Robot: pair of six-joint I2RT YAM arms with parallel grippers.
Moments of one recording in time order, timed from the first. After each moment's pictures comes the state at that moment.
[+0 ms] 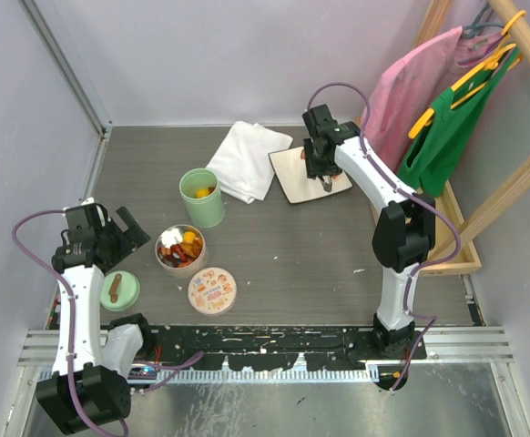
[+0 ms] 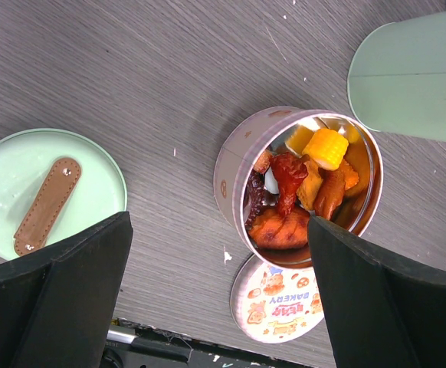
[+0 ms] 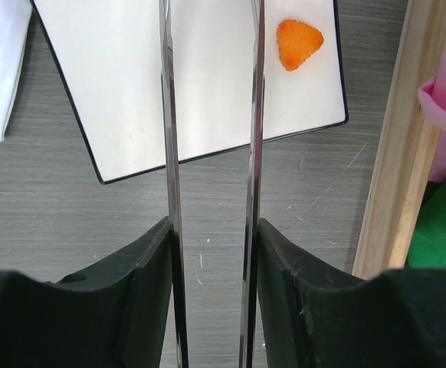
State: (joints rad) left arm 0.27 0.85 0.80 -0.83 0.11 -0.43; right arm 0.39 1.95 1.83 -0.94 0.26 0.21
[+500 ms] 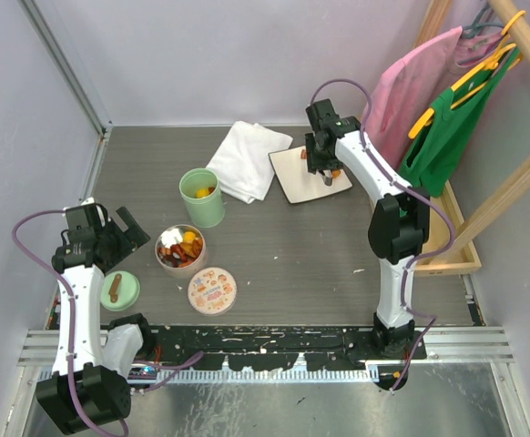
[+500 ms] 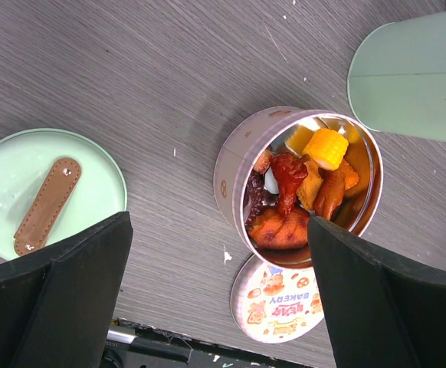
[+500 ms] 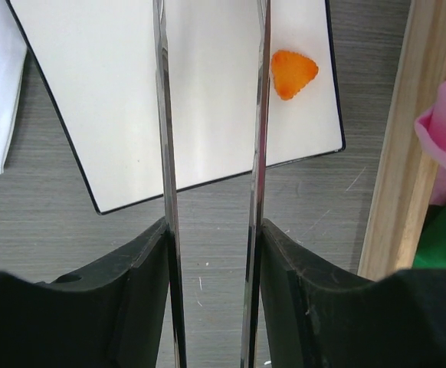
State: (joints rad) left arm 0.27 0.85 0.80 -0.83 0.11 -0.43; right arm 0.35 2.03 1.92 -0.94 0.23 0.21
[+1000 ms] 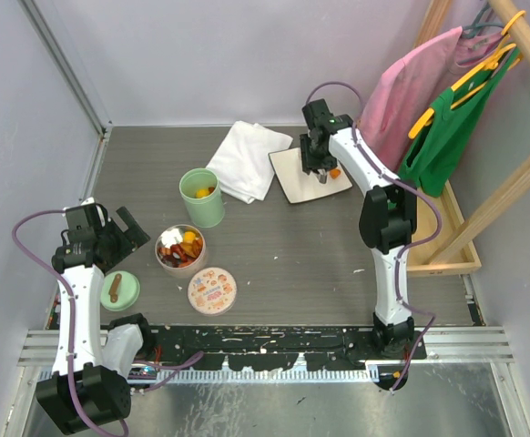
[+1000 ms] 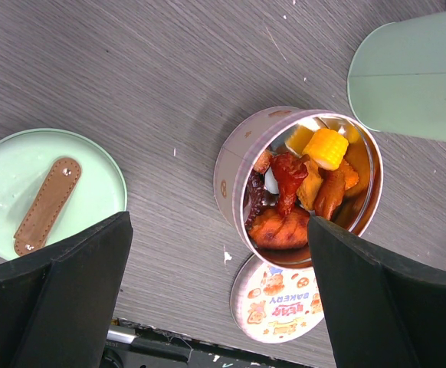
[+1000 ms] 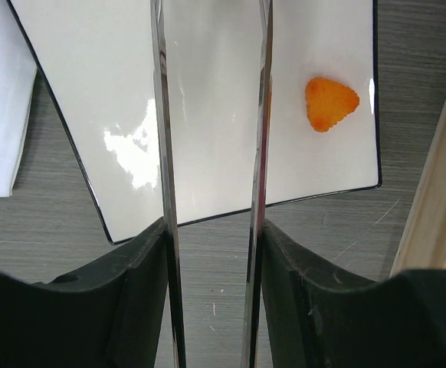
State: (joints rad) left arm 0.27 0.85 0.80 -0.83 0.11 -0.43; right arm 0.34 2.18 2.06 -0.96 0.17 0.20
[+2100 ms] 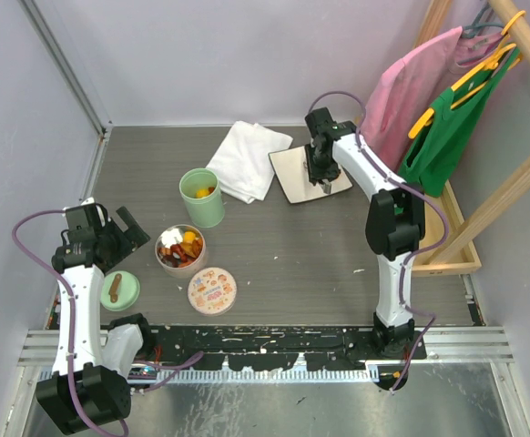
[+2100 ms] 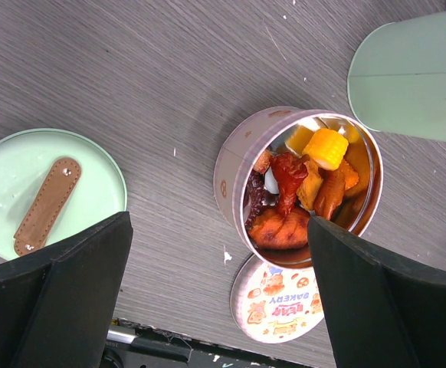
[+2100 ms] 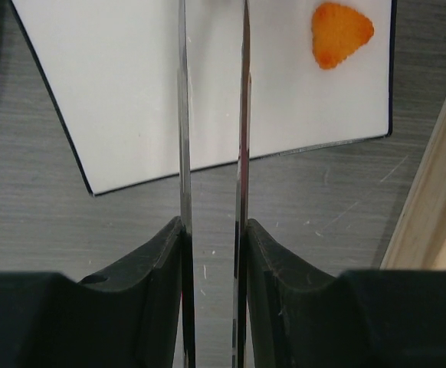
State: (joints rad) left arm 0.27 0.85 0.80 -0.83 0.11 -0.43; right arm 0.34 2.12 1.93 -0.97 0.15 0.19
